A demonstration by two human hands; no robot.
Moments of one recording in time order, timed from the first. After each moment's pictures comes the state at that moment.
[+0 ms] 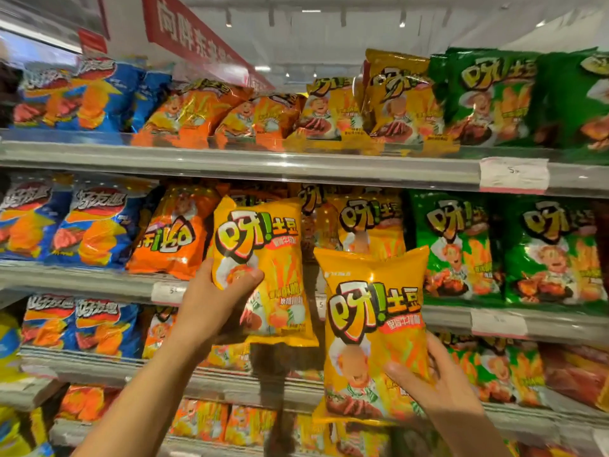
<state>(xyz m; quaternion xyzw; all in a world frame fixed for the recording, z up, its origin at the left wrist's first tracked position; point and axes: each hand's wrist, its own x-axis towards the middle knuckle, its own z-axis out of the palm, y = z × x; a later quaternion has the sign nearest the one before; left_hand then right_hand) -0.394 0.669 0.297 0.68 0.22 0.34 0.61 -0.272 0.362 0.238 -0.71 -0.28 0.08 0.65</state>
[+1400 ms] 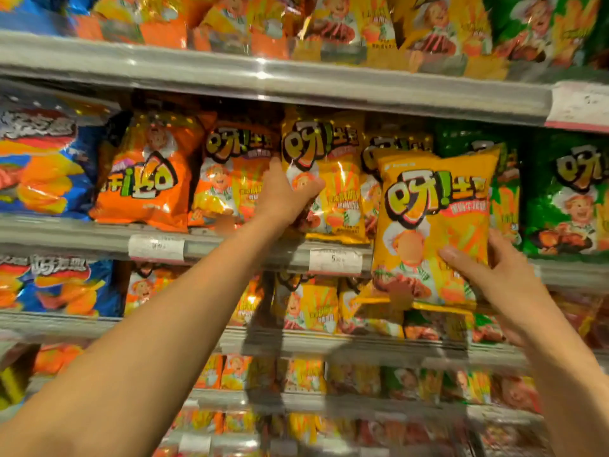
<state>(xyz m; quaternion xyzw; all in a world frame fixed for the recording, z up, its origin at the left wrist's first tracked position) -0.252 0.686 0.322 0.78 0.16 0.31 0.52 -0.219 0.365 0.293 -0.75 -0.25 -0.02 0.61</state>
